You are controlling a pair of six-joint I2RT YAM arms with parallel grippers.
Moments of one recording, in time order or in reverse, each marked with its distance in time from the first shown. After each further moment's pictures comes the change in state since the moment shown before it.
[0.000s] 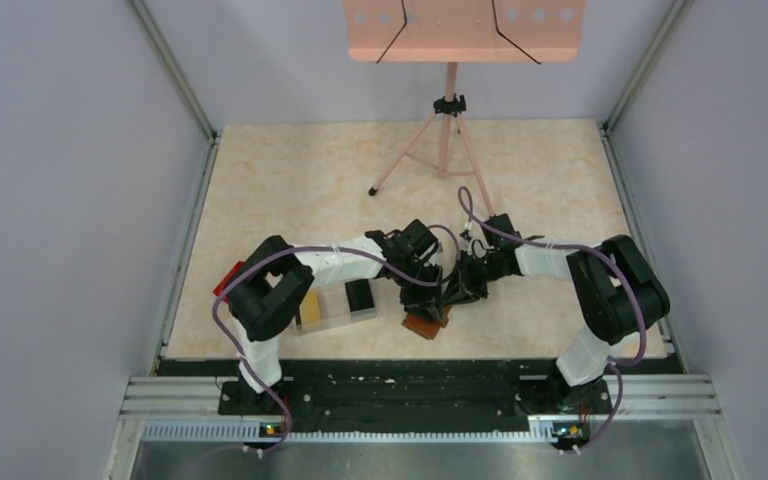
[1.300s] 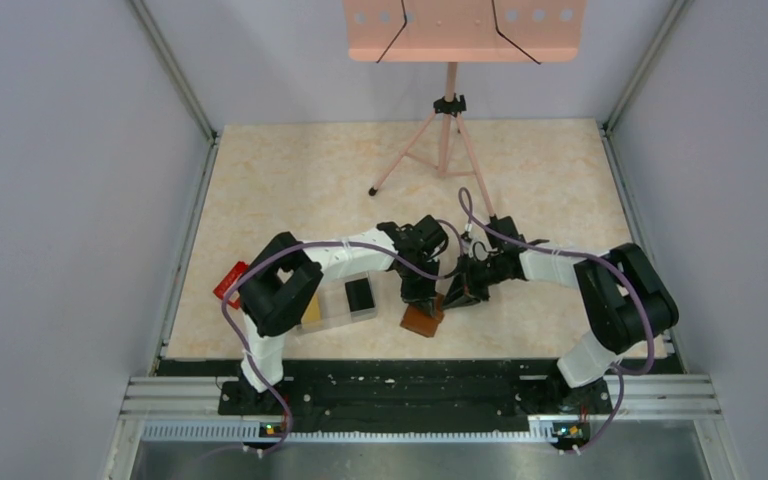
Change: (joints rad) left arm -0.019 0.080 0.147 -0.175 -0.173 0.018; right arm 0.000 -0.061 -0.033 0.000 -0.055 -0.037
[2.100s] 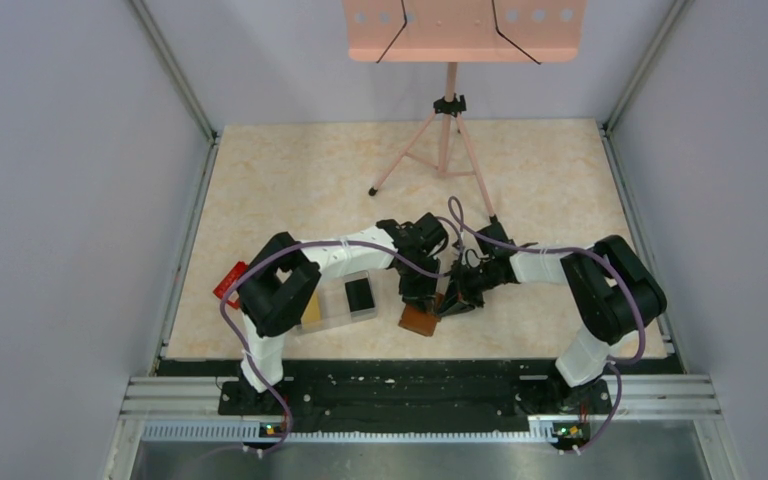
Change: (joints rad) left arm 0.004 -0.003 0.026 -0.045 -0.052 0.030; right arm 0.053 0.070 -0.012 0.039 0.013 0.029
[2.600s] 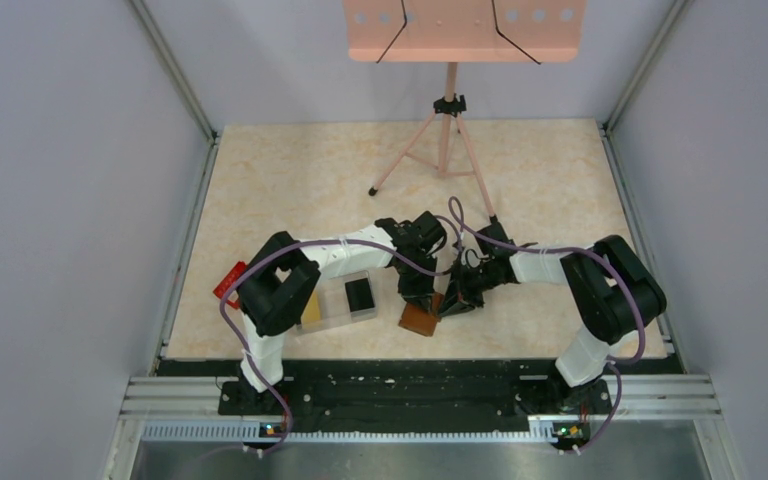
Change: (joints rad) left arm 0.007 0.000 0.000 -0.001 0.011 0.006; right arm 0.001 0.001 0.000 -0.001 0.003 0.008
